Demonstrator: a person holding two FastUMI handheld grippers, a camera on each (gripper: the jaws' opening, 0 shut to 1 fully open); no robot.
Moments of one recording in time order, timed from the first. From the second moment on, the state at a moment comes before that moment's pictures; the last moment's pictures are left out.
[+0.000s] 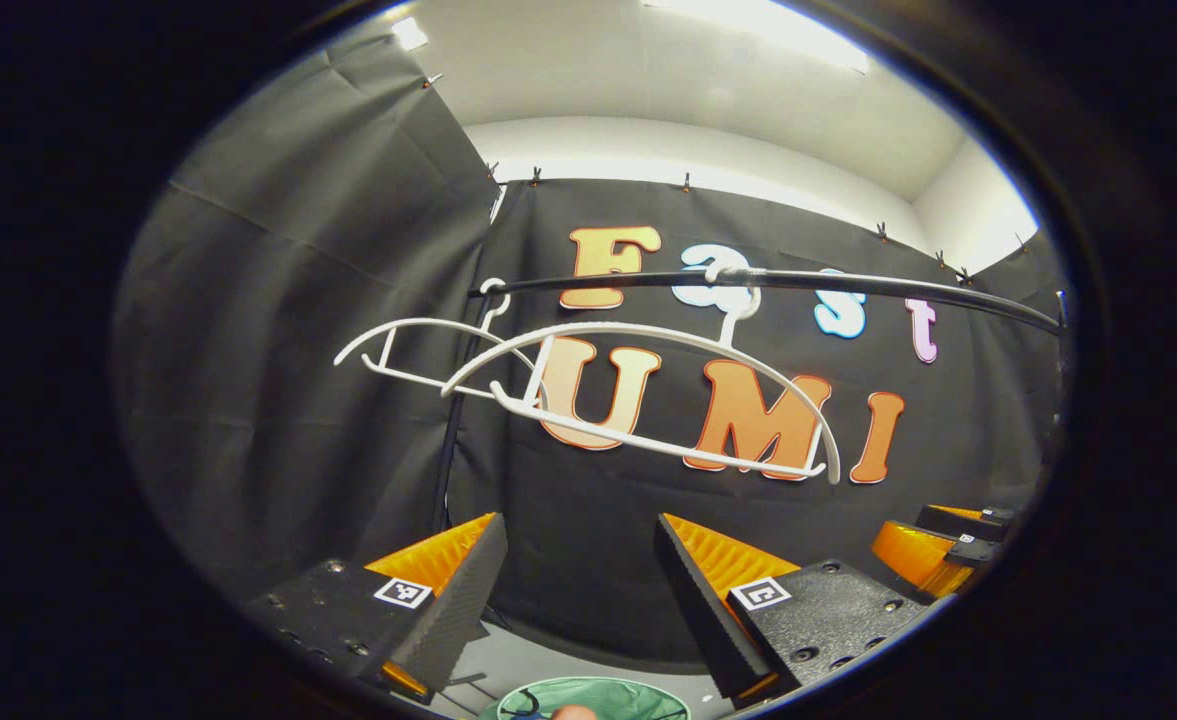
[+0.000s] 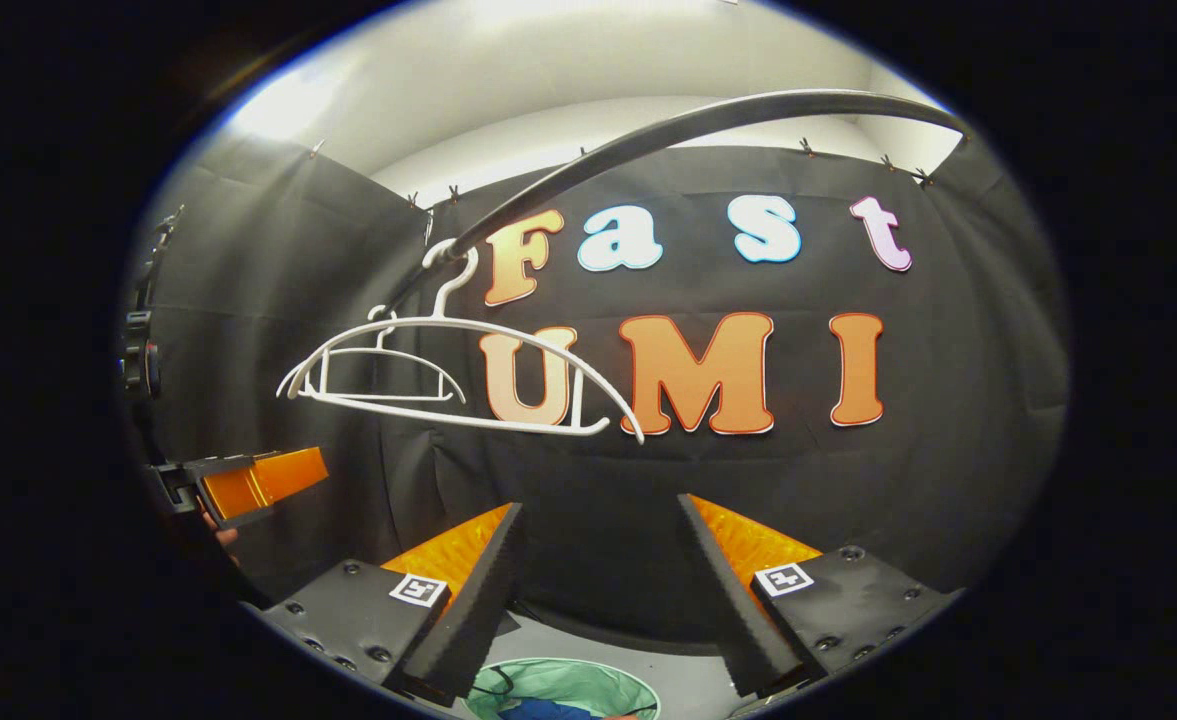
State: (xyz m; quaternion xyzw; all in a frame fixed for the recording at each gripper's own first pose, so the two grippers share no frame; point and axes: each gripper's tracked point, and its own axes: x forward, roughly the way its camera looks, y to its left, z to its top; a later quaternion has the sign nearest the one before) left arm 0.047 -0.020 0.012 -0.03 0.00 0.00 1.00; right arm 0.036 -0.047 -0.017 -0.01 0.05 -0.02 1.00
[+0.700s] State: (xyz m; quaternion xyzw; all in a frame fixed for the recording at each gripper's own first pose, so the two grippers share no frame) left arm 0.046 -0.024 0.015 -0.02 0.00 0.00 1.00; right arm 0.037 -0.055 -0.022 0.02 0.05 -0.02 1.00
